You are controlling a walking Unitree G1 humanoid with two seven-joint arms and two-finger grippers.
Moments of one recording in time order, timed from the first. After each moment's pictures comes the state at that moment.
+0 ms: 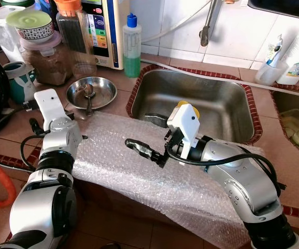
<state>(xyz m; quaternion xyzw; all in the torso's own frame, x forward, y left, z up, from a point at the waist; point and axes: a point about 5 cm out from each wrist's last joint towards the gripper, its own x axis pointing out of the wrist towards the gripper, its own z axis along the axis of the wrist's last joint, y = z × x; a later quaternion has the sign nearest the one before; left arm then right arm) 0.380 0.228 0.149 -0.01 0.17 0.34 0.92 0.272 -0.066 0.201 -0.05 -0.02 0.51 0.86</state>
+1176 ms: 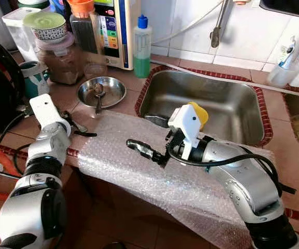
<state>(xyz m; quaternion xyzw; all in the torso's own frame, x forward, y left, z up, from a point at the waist) 0.378 0.243 0.137 -0.11 0.16 0.19 0.96 0.272 -0.068 0.201 -0.06 -0.02 0.51 0.86</state>
